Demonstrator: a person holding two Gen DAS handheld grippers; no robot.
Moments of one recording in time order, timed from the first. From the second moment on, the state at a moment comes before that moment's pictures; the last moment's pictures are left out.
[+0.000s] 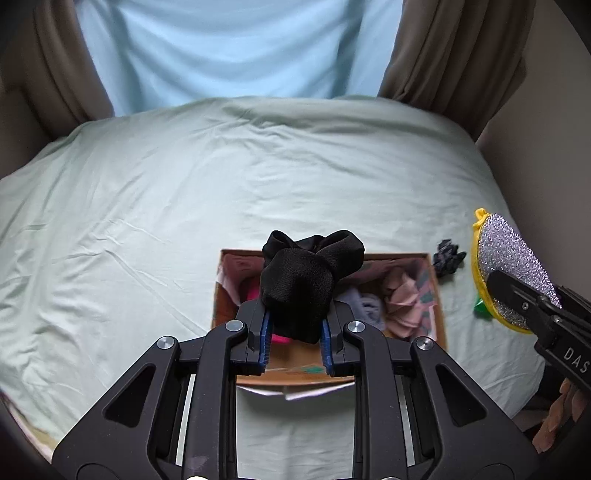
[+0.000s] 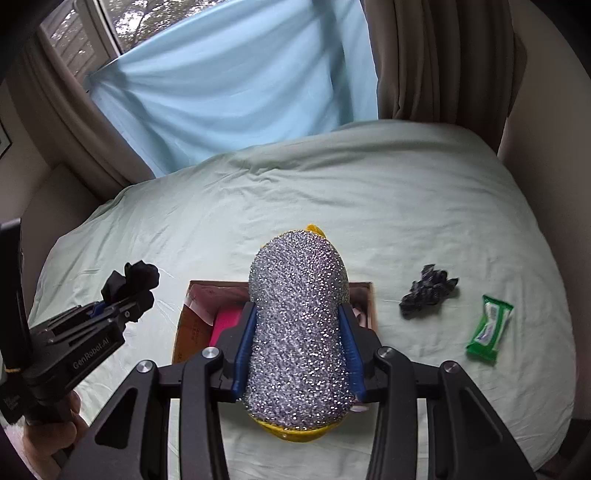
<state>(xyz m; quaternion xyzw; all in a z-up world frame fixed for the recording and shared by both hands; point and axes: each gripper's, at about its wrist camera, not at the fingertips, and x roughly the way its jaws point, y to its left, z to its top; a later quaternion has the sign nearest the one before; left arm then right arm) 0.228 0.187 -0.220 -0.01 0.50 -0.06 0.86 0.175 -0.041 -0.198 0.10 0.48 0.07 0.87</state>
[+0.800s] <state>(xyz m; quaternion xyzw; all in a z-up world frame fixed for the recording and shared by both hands) 0.267 0.182 -0.349 0.06 0.58 -0.07 0.81 0.237 -0.010 -0.340 0.15 0.56 0.01 0.81</state>
